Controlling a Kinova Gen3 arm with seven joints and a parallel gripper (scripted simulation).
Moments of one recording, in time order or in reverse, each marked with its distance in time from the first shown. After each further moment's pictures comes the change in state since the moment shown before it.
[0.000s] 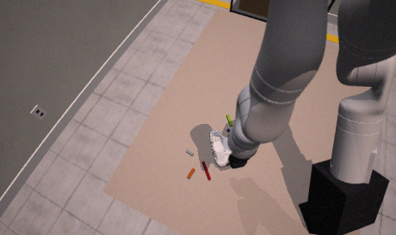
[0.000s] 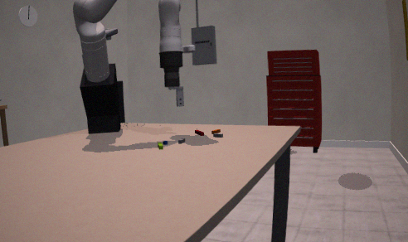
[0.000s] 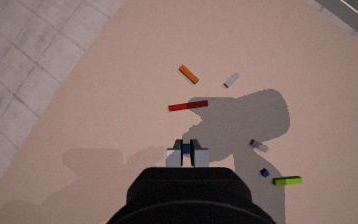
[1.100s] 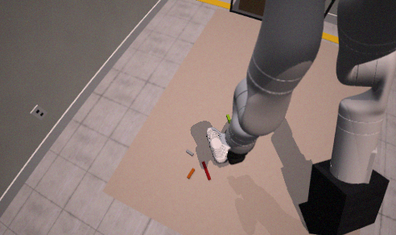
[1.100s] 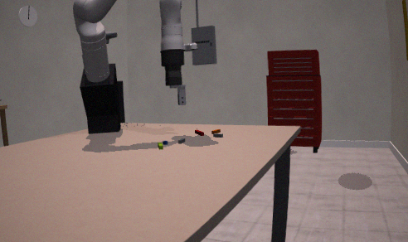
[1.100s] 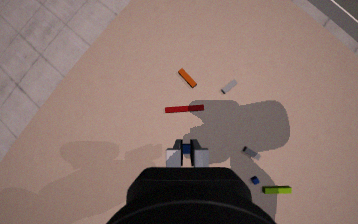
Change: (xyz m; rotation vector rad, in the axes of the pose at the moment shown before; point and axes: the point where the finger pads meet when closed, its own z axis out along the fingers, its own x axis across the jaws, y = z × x) arm 0.010 -0.005 -0.005 0.006 0.000 -0.072
